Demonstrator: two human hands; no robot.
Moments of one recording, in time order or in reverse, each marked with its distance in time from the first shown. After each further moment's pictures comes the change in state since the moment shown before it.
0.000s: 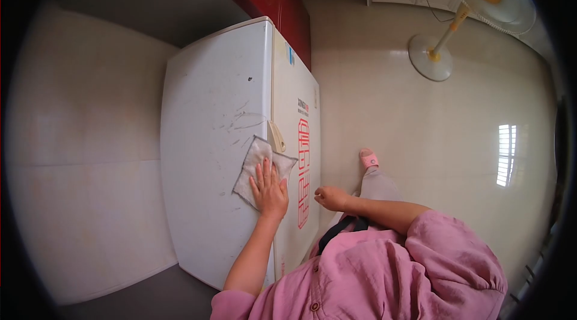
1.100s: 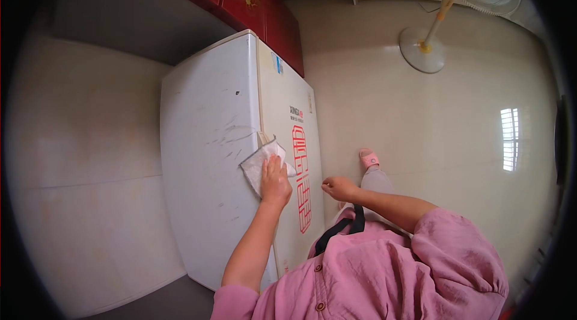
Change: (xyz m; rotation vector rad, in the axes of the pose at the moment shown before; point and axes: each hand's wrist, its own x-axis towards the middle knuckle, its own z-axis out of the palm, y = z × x) left_hand 0.051 0.018 0.013 -0.041 0.027 0.345; right_hand -0.003 0.024 -0.041 0.056 0.120 0.076
